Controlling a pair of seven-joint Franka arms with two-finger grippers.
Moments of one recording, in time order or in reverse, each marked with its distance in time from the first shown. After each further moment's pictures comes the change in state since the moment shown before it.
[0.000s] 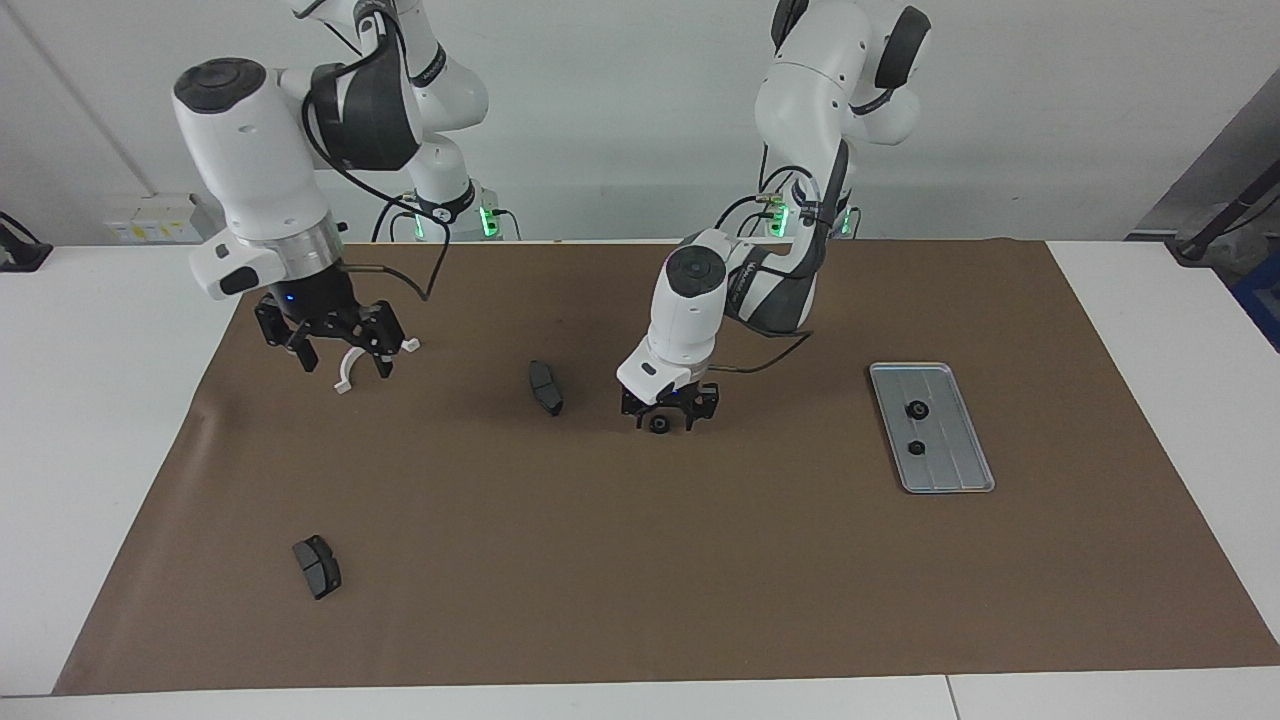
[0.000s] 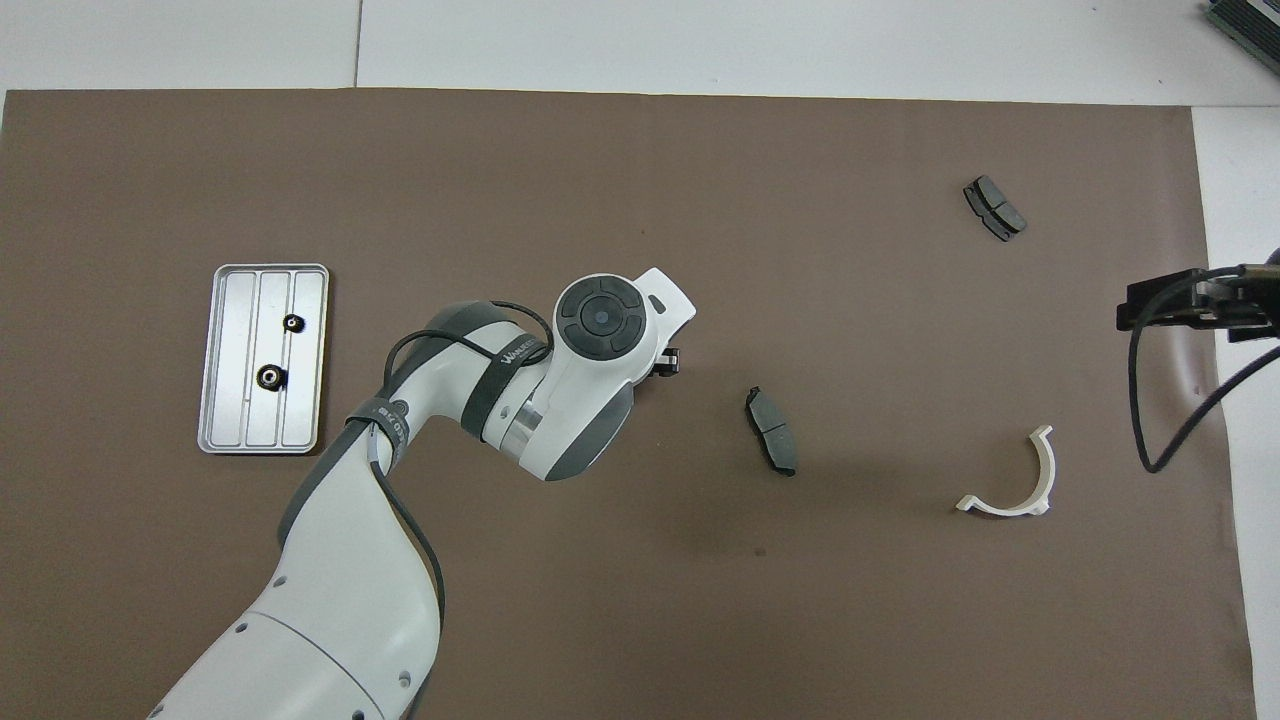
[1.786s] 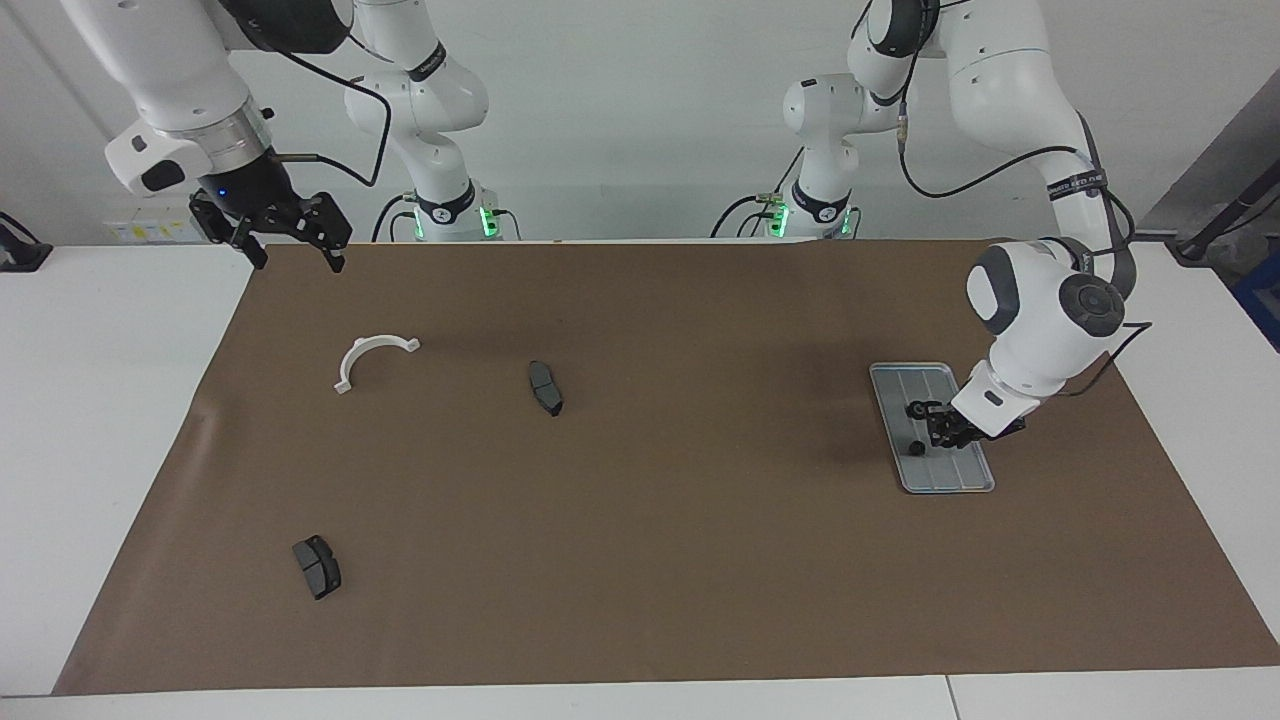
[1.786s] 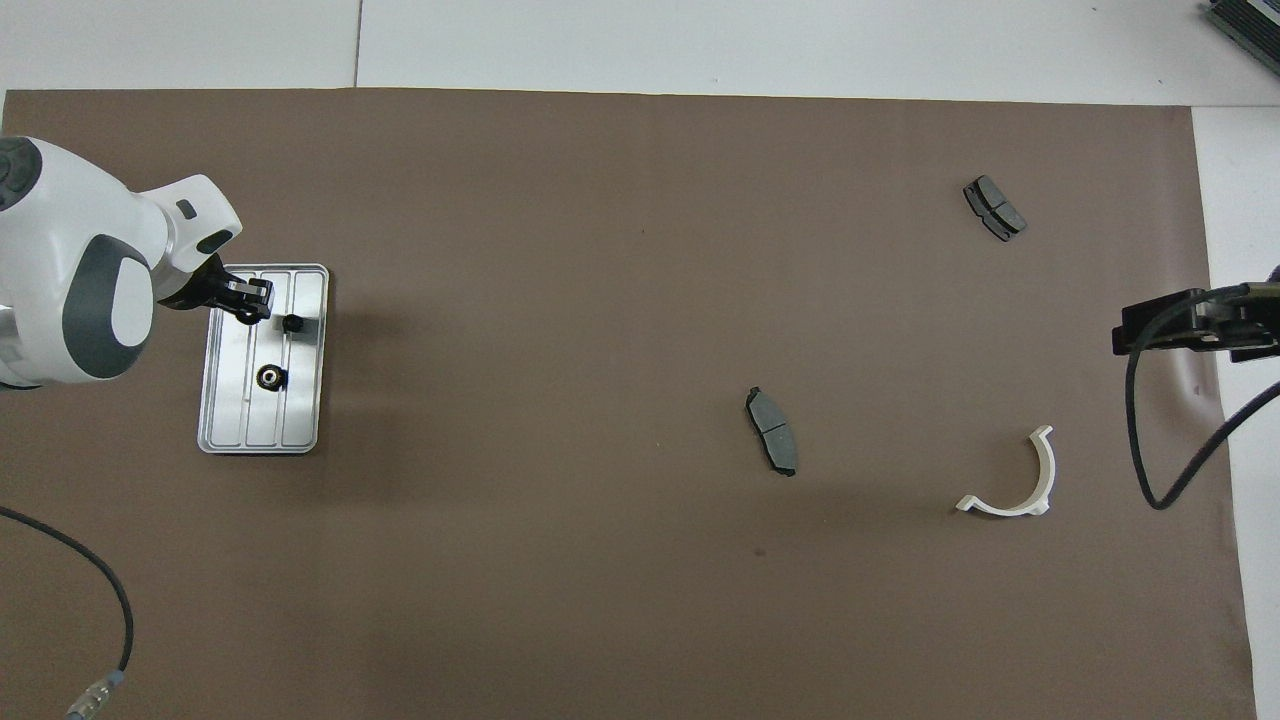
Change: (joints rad) left arm 0.668 -0.173 0.017 -0.130 -0.004 -0.115 0.771; right arm -0.060 -0.009 0.102 0.034 0.000 -0.075 -0.001
